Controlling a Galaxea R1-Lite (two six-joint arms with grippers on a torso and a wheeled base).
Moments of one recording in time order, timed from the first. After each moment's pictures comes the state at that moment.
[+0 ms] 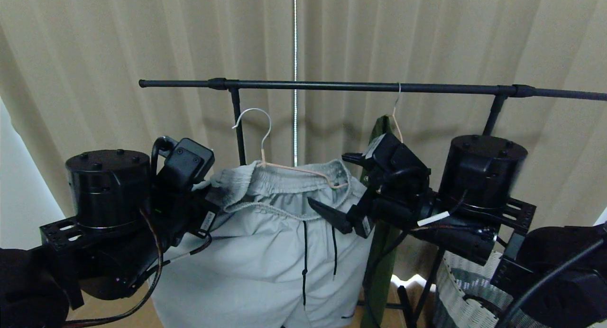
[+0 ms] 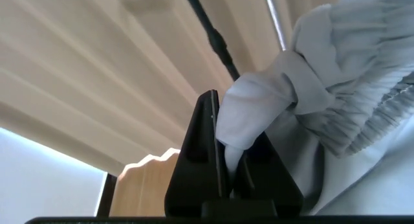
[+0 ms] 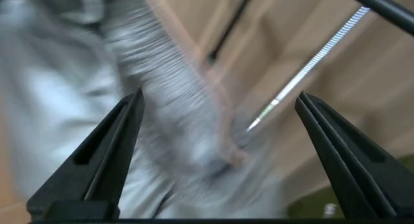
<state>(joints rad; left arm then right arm) -0.54 1.57 -0.60 -0.70 0.48 0.40 0.69 1.80 -0.80 -0.89 0.11 -0.34</state>
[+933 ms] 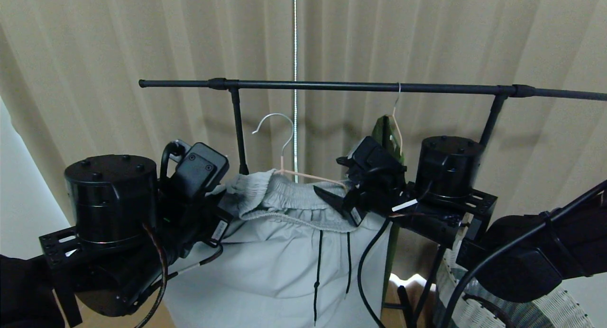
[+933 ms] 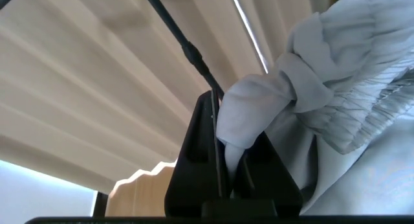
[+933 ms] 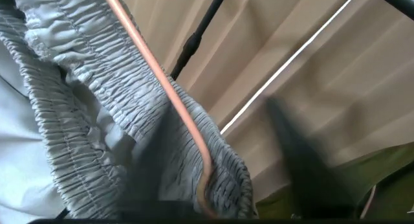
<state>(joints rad) -0.63 1.55 -0.59 -0.70 0.47 0.41 0.65 1.90 -0.88 -0.88 0.08 -0.41</state>
